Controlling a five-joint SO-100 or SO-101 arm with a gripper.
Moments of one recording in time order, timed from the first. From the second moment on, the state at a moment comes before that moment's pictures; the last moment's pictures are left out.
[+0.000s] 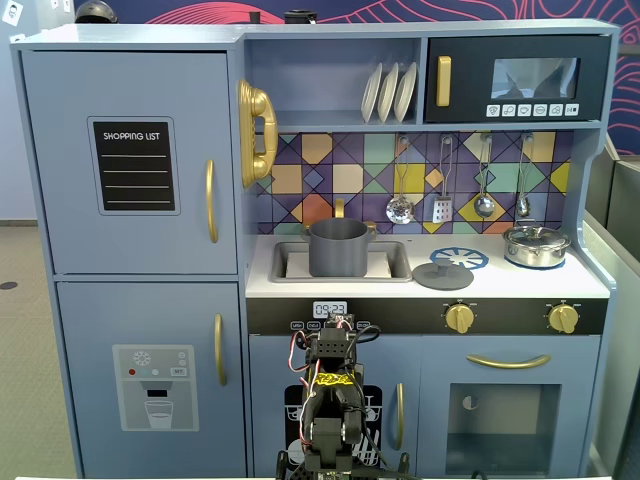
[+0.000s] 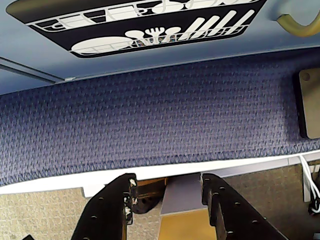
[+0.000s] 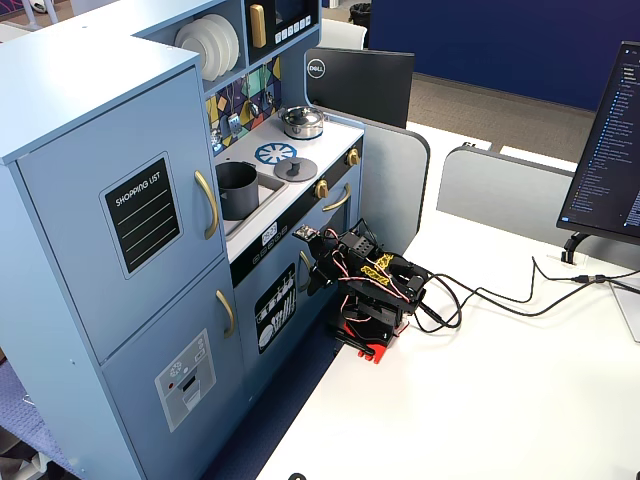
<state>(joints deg) 1.8 182.6 170.9 78.2 -88.9</state>
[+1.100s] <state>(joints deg) 16.9 171.5 149.7 39.1 -97.6</state>
